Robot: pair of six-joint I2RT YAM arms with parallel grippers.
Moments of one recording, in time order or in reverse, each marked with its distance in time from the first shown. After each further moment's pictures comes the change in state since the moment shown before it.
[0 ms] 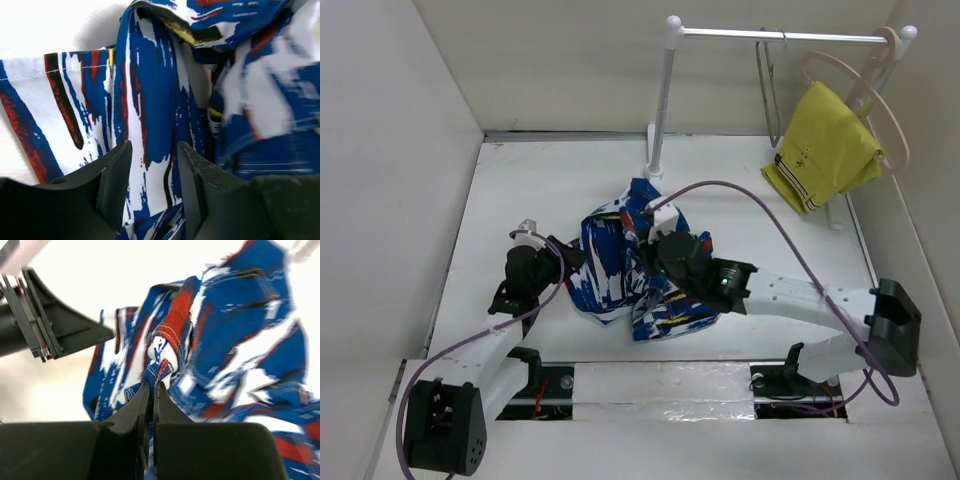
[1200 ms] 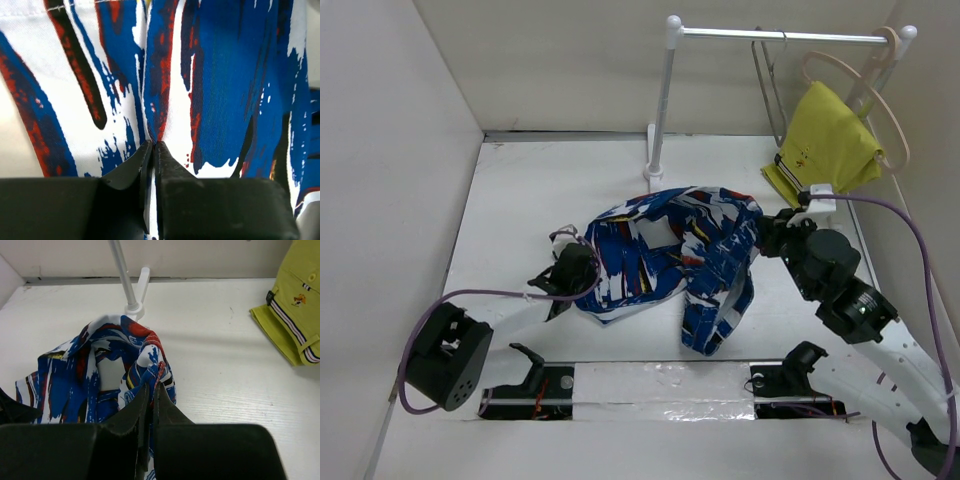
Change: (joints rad) left arm -0.392 0.372 0.132 -0.109 -0.498 0.032; right arm -0.457 -0.739 -0.158 -0.356 -0.004 -0.062
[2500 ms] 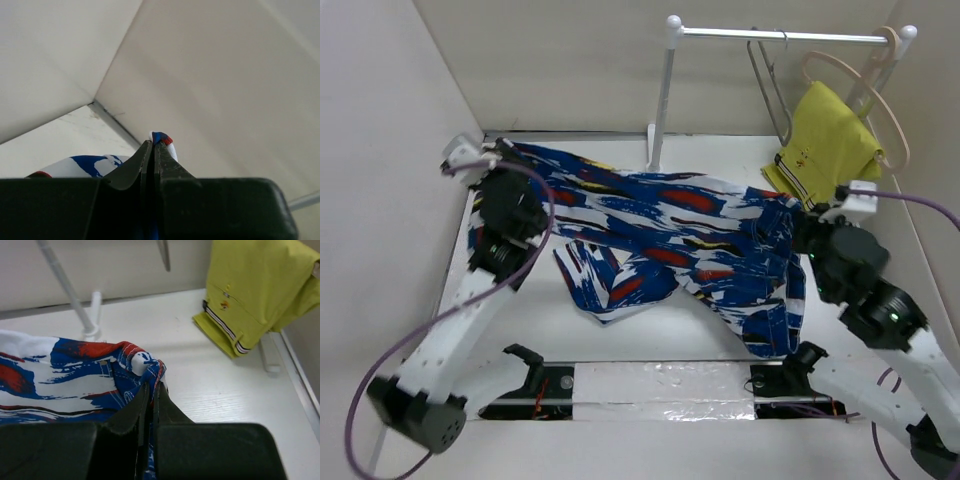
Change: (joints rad) left arm 0.066 -0.279 0.658 0.111 -0.738 0.372; right arm 0.011 -0.040 0.188 -0.228 0.239 0.001
